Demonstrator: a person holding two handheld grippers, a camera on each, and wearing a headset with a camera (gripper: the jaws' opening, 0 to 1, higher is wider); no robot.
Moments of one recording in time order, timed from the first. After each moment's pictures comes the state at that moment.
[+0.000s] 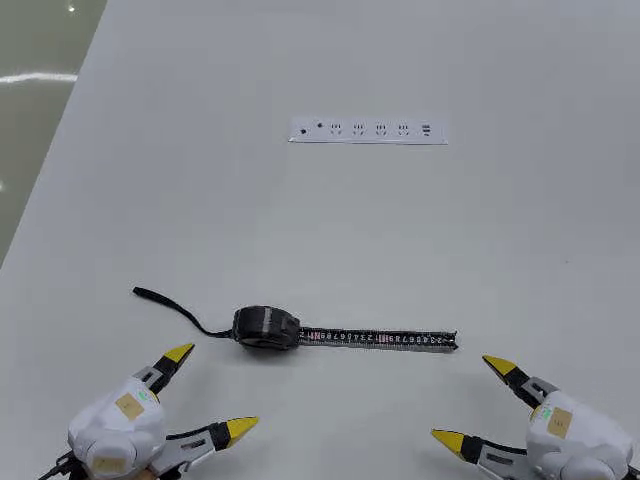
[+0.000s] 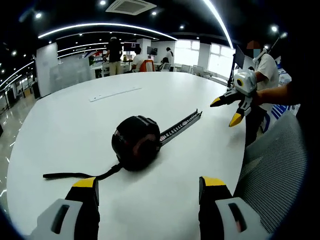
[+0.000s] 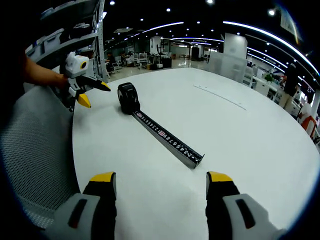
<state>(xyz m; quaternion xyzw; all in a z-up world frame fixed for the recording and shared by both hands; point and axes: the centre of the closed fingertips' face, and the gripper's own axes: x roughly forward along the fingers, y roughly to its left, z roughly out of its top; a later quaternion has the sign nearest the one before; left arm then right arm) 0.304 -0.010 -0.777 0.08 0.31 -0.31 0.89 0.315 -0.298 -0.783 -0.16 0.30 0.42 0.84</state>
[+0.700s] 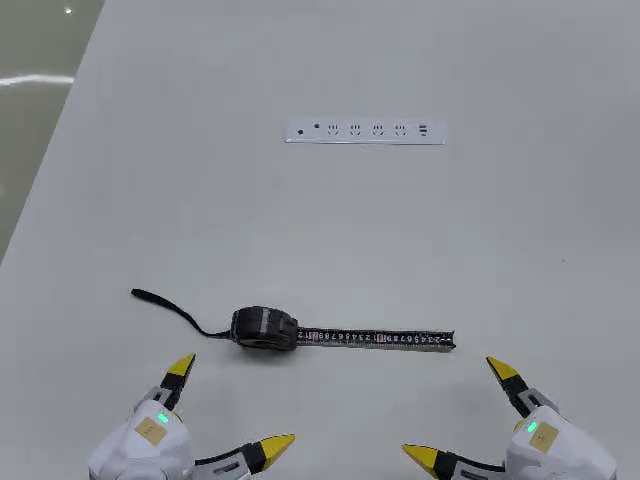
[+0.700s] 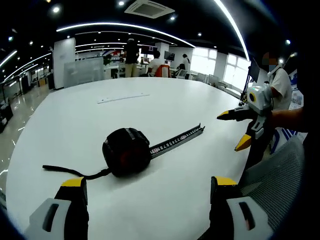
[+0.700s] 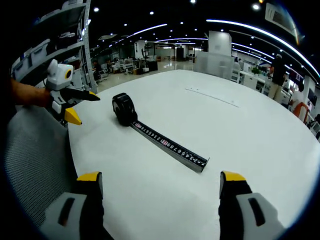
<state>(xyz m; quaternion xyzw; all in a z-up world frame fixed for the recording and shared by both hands) 0.298 -0.038 -0.760 0.03 0.31 -0.24 0.92 0.311 -0.280 -0.768 -0.12 0.30 0.37 0.87</state>
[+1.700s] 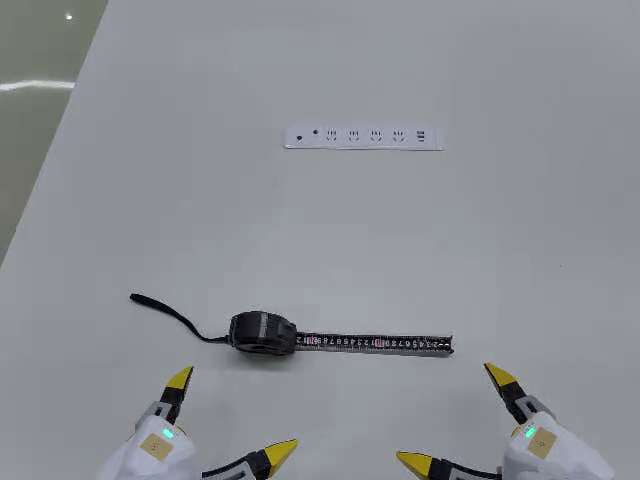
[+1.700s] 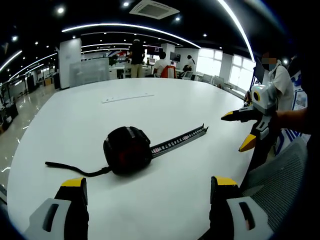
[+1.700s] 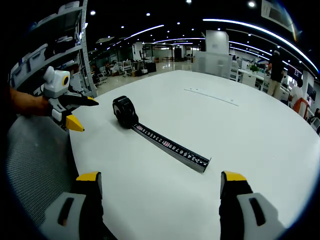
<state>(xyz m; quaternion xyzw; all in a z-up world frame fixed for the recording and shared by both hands) 0.294 -0.039 -0.762 0.03 0.31 -0.22 0.92 0.307 -0.276 -0.766 -0.10 0.30 0.37 0.87</state>
